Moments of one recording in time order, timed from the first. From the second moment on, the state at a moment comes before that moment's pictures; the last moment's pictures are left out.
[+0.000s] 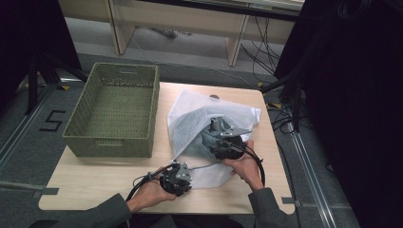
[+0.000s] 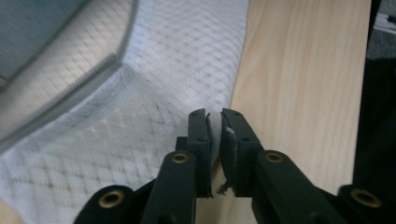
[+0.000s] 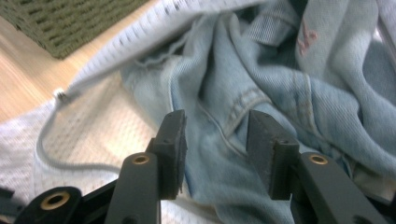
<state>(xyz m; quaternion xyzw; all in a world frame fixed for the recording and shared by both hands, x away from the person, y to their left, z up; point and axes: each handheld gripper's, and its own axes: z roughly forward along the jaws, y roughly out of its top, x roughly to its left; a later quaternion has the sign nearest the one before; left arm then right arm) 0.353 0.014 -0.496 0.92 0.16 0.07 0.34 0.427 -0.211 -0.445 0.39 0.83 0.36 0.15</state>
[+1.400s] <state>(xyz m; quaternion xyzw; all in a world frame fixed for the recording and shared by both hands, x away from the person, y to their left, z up) 0.358 -0.022 -0.507 0.92 0.16 0.07 0.35 0.469 -0.187 -0.493 0.41 0.84 0.24 0.27</state>
